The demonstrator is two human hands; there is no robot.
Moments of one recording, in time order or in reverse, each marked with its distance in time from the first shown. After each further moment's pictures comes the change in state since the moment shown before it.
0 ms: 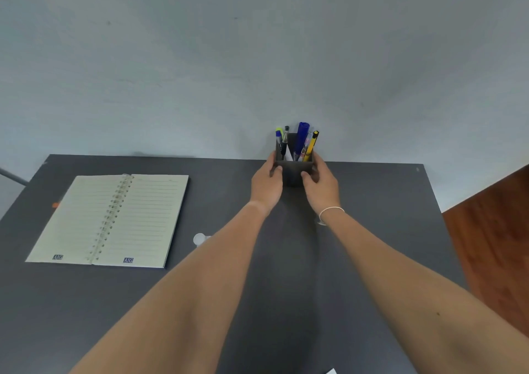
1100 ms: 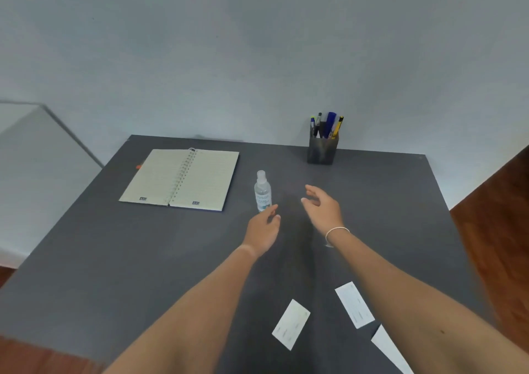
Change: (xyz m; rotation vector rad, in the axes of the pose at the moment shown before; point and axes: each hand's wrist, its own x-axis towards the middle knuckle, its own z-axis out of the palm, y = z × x) left_hand -0.195 -0.093 -0.093 0.118 -0.033 -0.030; right_hand -0.182 0.000 0.026 -0.055 -0.137 -0.002
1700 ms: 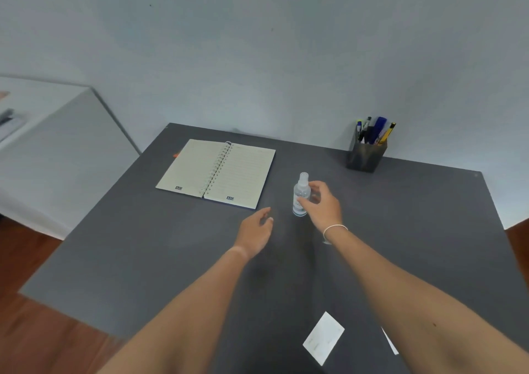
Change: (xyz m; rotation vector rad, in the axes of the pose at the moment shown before) left_hand 0.005 -0.041 -0.077 0.019 0.114 -0.087; right_hand 0.015 -0.029 0.074 -0.019 -0.086 -0.068
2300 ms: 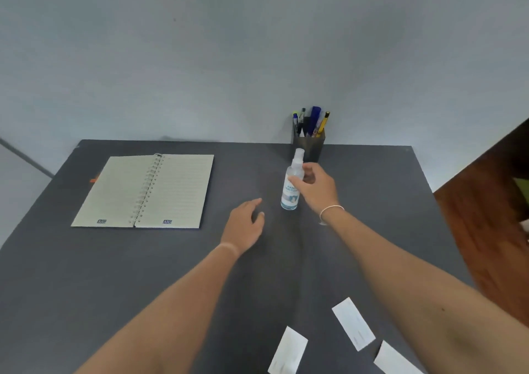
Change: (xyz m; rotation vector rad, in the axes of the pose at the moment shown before) left_hand 0.056 0.039 0.071 0.360 -0.144 0.289; right_hand 0.041 0.008 -0.091 0.046 0.186 0.078
